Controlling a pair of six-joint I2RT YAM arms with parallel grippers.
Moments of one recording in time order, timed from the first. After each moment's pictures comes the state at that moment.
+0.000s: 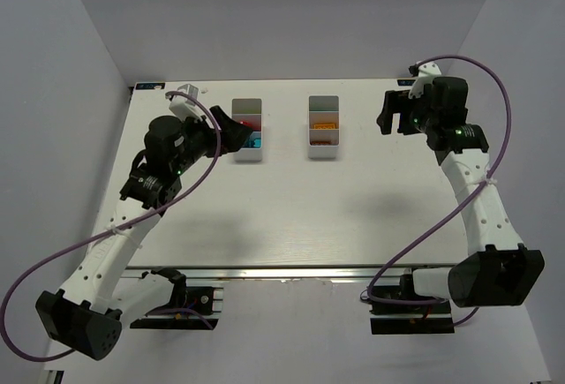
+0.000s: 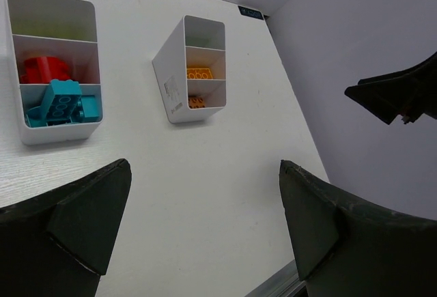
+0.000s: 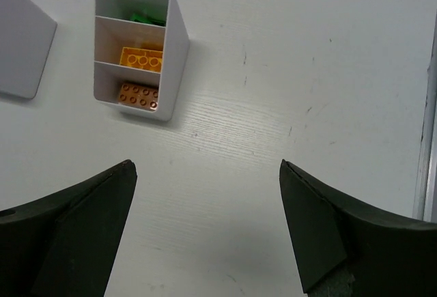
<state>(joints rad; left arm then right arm) -0.38 1.02 1.04 -0.22 0.17 -0.59 0.08 1.28 1.32 -0.54 -0.22 -0.04</state>
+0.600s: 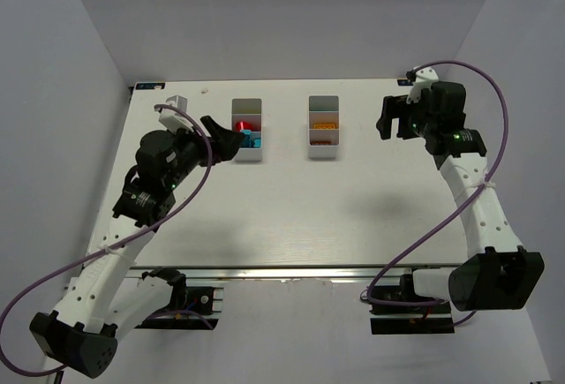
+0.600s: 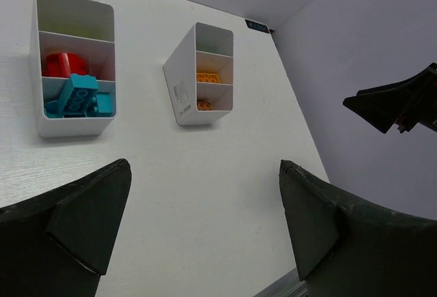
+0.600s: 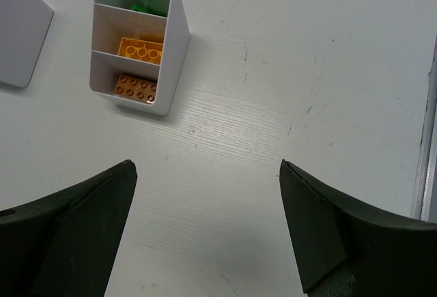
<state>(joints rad) -0.38 0.90 0.96 -0.21 0.12 -0.60 0.08 1.27 1.27 -0.53 -0.21 -0.06</state>
